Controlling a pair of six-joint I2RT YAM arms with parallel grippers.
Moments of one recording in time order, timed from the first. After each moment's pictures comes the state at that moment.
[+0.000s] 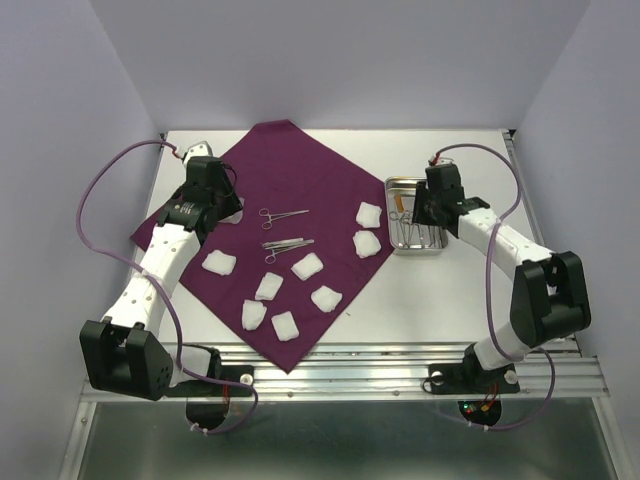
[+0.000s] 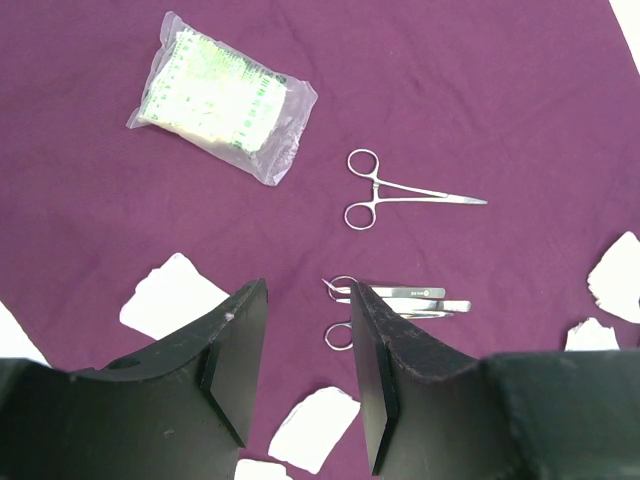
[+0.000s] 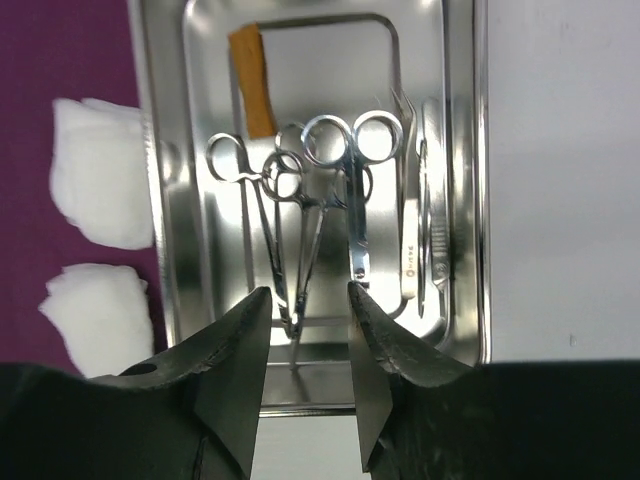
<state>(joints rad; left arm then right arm) -0.21 1.26 1.14 -0.58 -0.24 -0.49 0.26 1.55 1.04 -0.32 0.21 0.30</state>
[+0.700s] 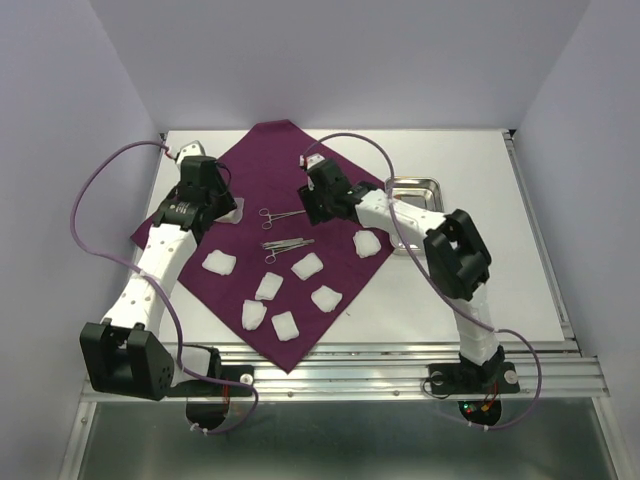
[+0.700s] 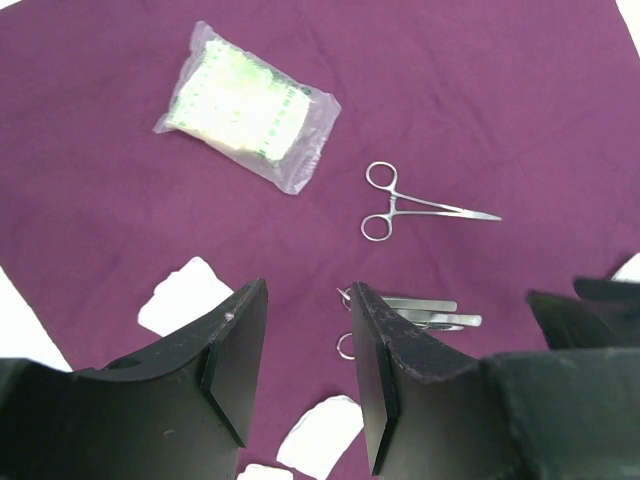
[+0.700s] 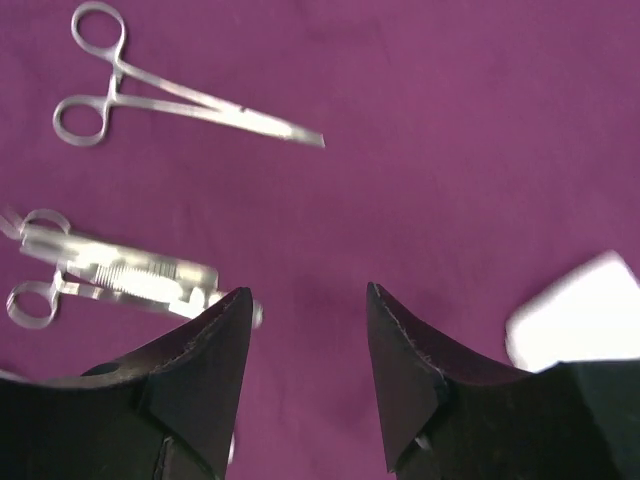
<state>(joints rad) -0.17 1.26 1.14 -0.57 -0.25 -0.49 0.73 2.05 1.66 -0.39 0.17 0.19</state>
